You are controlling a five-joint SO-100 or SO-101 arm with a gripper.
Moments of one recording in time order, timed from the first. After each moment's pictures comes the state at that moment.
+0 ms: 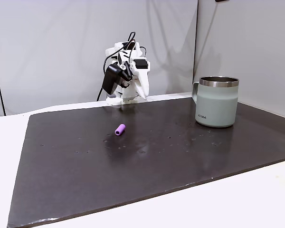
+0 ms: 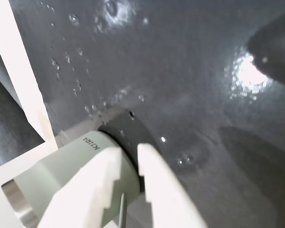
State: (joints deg) arm 2.8 181.7 169.8 47.1 -7.8
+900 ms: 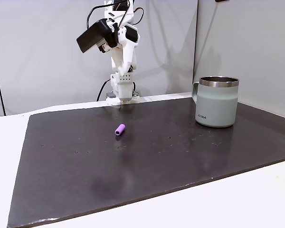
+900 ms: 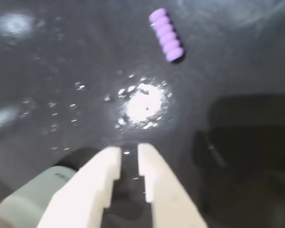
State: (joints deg) arm 17.1 123.5 108.1 69.0 -44.0
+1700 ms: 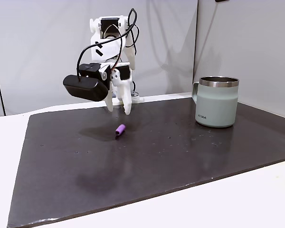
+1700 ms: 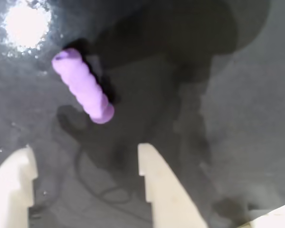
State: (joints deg) arm 21.9 71.7 68.3 85.6 -58.4
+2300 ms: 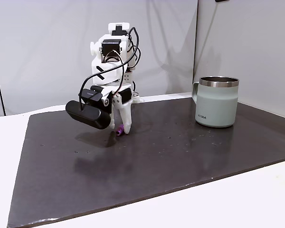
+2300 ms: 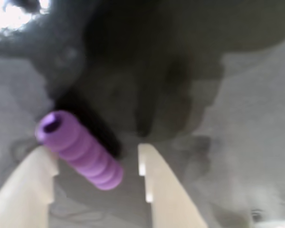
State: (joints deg) arm 21.1 55.5 58.1 86.0 -58.4
